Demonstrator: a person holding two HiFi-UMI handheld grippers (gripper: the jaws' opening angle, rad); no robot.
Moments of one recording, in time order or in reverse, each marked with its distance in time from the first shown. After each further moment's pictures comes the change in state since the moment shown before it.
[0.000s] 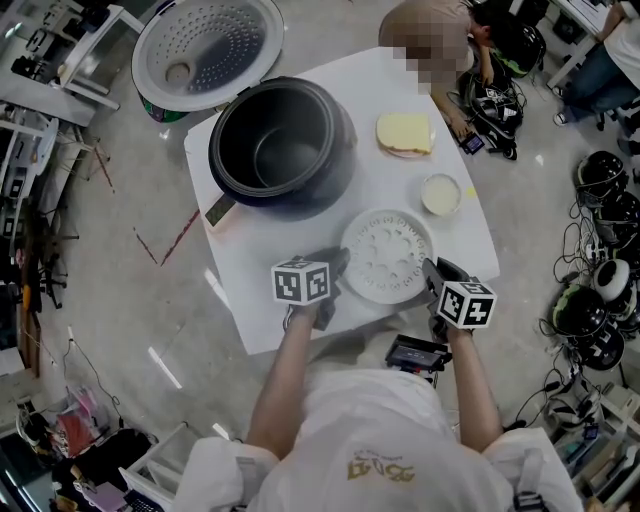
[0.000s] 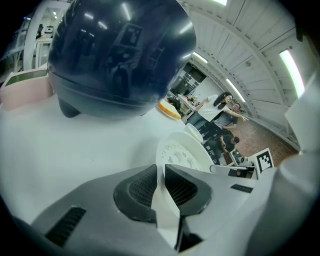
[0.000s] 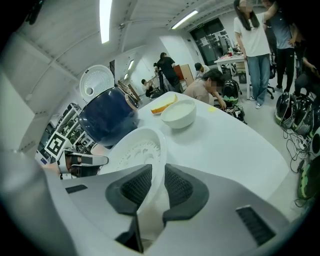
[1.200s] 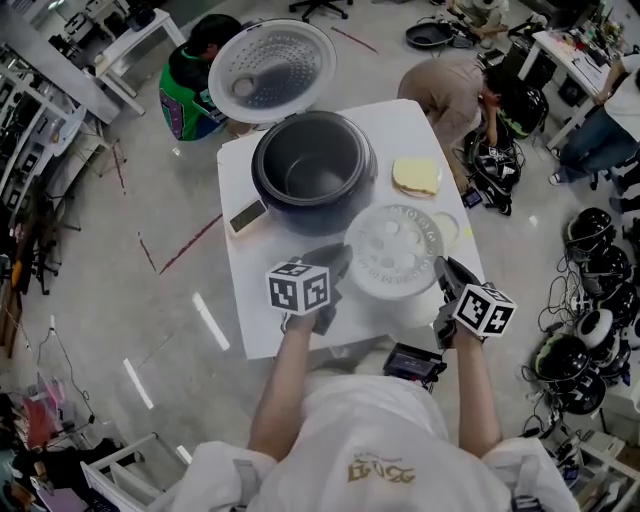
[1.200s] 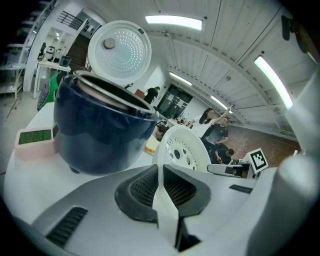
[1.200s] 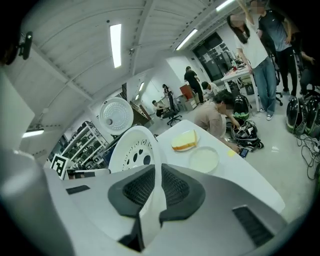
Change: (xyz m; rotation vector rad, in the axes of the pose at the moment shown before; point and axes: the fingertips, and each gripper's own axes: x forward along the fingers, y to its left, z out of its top) left arm -0.089 -0.061 0.084 0.106 -0.290 -0.045; right arm -0.060 0.062 0.106 0.004 -0.224 0.138
